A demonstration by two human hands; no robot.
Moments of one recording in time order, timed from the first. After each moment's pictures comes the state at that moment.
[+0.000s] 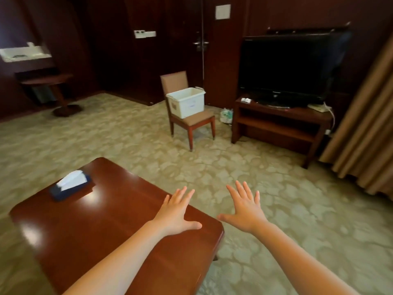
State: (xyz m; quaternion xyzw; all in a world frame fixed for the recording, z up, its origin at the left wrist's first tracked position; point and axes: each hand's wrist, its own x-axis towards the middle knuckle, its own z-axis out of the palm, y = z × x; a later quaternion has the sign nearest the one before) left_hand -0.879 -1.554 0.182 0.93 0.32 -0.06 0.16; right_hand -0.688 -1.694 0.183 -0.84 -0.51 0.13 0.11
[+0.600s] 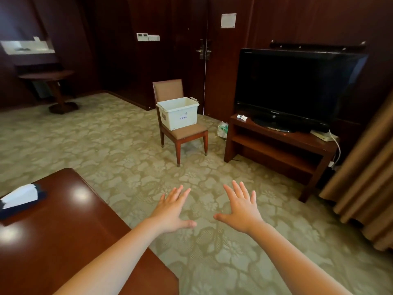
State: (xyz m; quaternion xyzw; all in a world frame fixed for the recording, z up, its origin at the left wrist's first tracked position) left_hand -0.575 -1.450 0.176 0.92 0.35 -0.03 0.17; right_hand -0.371 -1.582 0.190 -0.82 -0.55 0.10 0.10
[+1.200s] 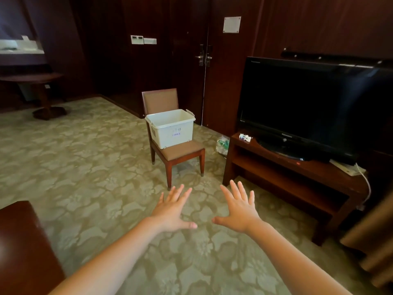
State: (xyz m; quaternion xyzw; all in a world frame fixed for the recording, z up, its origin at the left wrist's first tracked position) left_hand -0.348 -1.167 0.178 0.92 0.36 -0.05 0.15; right_hand -0.152 -1.295 0.201 -0.82 -0.57 0.10 0.06
